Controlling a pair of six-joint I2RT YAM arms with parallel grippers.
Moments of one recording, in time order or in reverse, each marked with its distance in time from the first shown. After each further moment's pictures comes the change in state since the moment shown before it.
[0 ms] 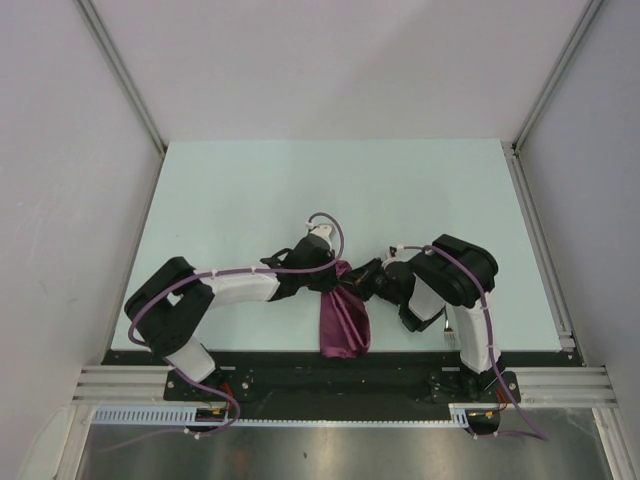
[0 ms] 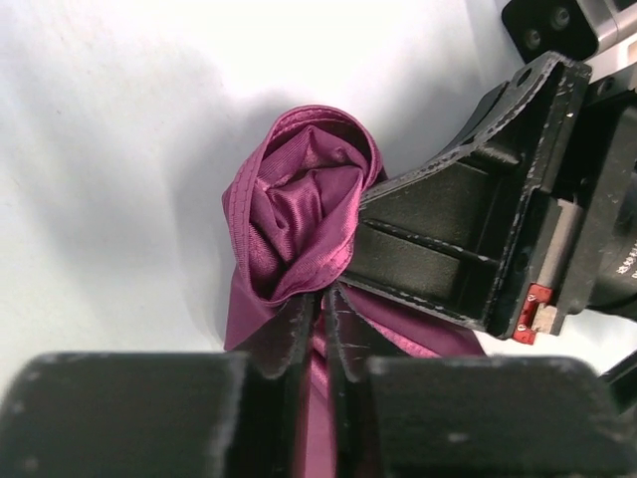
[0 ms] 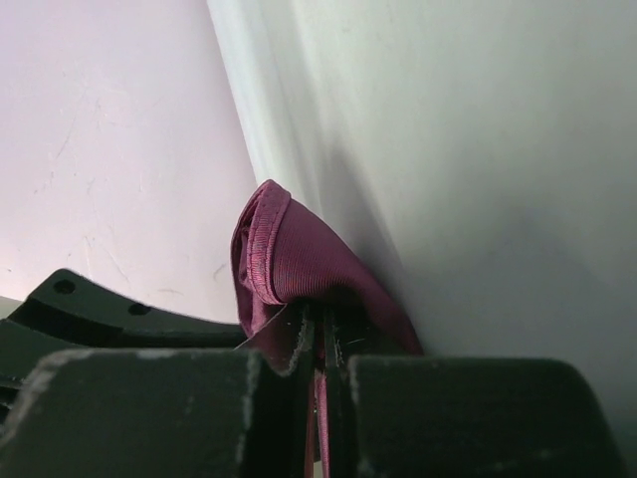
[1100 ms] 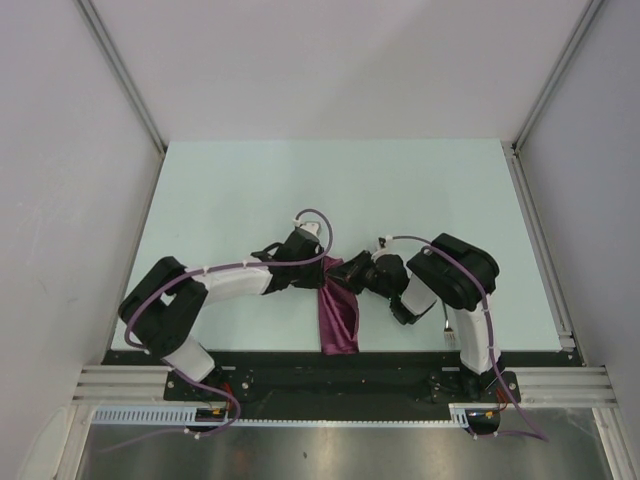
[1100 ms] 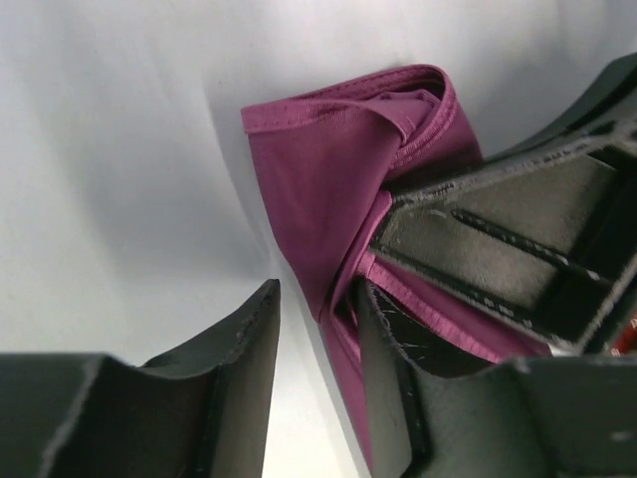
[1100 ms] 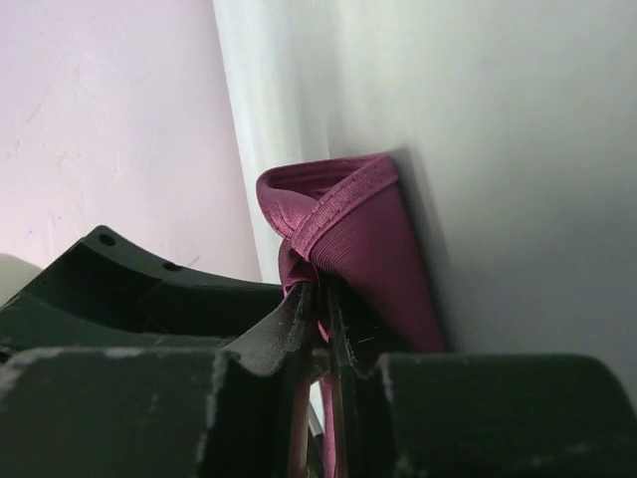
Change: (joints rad) left arm 0.087 -0.042 0.001 -0.144 -0.032 0.054; right arm 0.020 -0.019 0.085 -0.084 0.008 -0.113
